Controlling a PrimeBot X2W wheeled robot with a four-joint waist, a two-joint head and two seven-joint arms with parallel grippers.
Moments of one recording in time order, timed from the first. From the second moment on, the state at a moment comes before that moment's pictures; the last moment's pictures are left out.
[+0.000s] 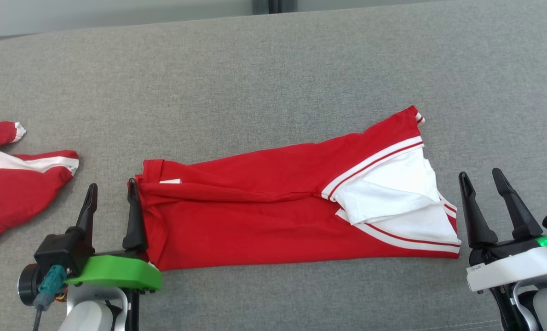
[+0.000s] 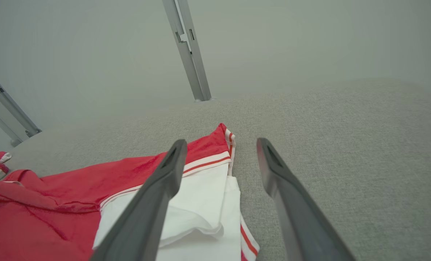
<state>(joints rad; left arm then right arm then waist) -0.15 0.31 -0.33 0.11 -0.56 0.23 -0.25 -0.02 -0.30 0.08 0.02 0.48 0.13 -0.25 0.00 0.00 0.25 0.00</state>
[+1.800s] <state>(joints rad) -0.17 0.21 -0.31 0.01 -0.38 0.22 -0.26 -0.16 -0.36 0.13 0.35 0.50 0.13 -0.13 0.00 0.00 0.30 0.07</state>
